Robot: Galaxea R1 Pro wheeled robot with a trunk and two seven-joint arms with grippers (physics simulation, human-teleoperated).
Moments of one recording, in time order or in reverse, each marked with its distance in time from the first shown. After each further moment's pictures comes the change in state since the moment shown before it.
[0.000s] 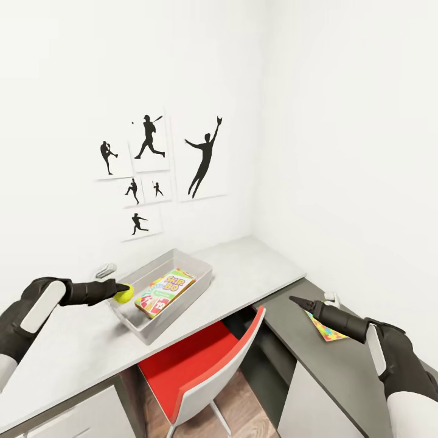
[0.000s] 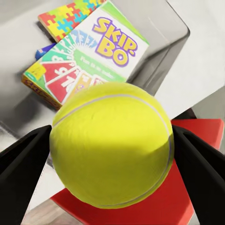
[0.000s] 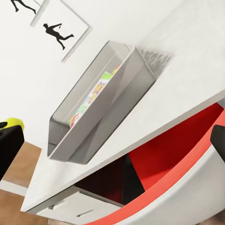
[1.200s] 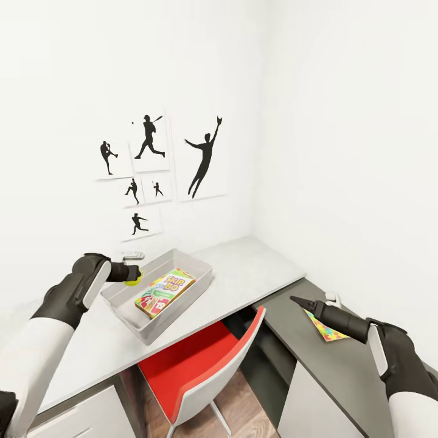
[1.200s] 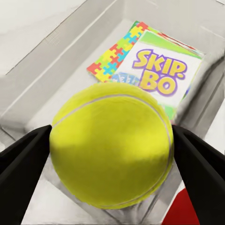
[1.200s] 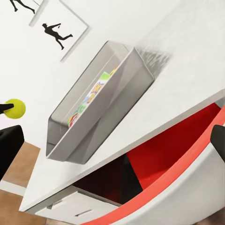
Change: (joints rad) left arm -0.158 -0.228 -0.002 0.040 -0.601 0.010 0.097; right arm 0.001 -0.007 0.000 0.000 0.002 -0.002 0.003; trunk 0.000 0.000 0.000
